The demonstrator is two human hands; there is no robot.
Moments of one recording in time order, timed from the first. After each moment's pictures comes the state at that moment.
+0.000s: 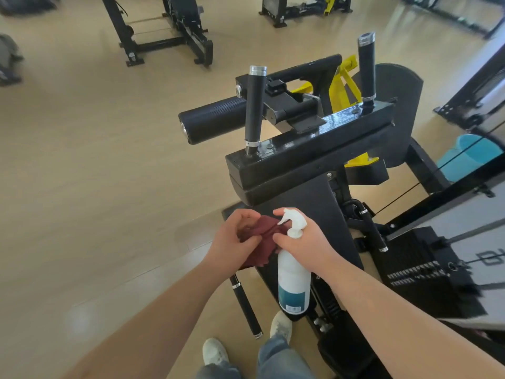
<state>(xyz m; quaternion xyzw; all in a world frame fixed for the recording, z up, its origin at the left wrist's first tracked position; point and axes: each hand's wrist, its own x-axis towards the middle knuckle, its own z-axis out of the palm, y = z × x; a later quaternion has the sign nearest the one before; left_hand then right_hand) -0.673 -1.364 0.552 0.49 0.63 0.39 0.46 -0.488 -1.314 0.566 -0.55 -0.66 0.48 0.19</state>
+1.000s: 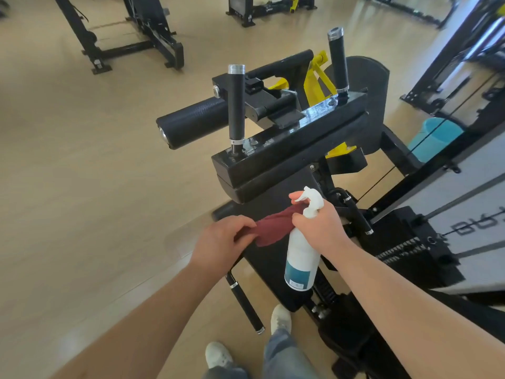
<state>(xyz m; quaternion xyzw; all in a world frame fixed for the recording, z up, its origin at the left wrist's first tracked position) -0.690 -1.366 0.572 0.73 0.62 0.23 0.18 -0.468 -1.308 0.572 -0.68 -0.58 0.36 0.26</state>
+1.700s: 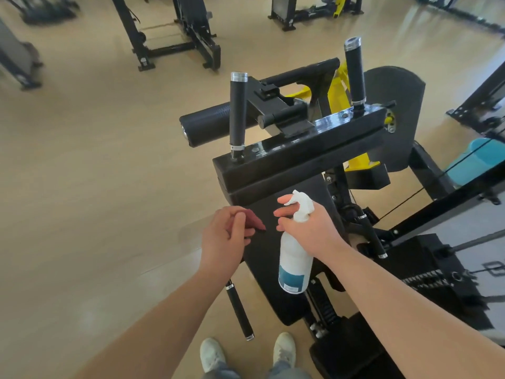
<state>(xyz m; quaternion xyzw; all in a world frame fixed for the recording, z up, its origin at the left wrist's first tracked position) -0.622 -1.363 0.593 0.41 0.68 0.48 0.37 -0.451 -1.279 0.585 -0.55 -0.66 0.45 0.22</state>
